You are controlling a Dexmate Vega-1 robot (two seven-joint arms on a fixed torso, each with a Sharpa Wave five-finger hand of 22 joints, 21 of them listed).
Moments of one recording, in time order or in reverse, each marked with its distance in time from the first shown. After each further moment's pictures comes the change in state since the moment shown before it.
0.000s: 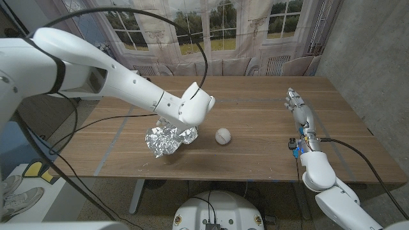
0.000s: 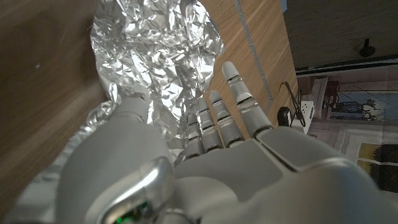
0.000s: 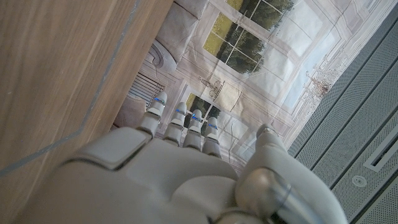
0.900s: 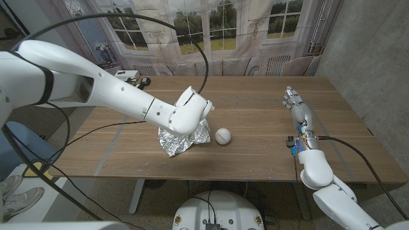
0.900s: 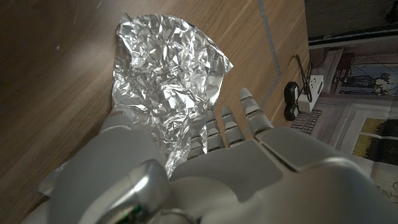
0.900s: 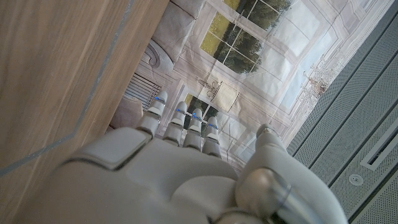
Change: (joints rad) left arm 0.059 0.142 -0.079 -0.169 0.225 0.001 0.000; left_hand -0.106 -0.026 -0.237 0.109 0.141 -0.235 -0.025 0.018 -0.041 -0.244 0.062 -0.019 -0.045 -0.296 0.110 0.010 -0.006 -0.321 0.060 -0.166 0.000; right arm 0.029 0.006 -0.017 0.008 -0.003 -0.002 -0.003; right_hand 0.000 0.000 0.002 0.002 0.000 0.000 0.000 0.000 0.000 0.013 0.002 0.000 0.000 0.009 -0.002 0.000 0.000 0.009 -0.002 0.000 0.000
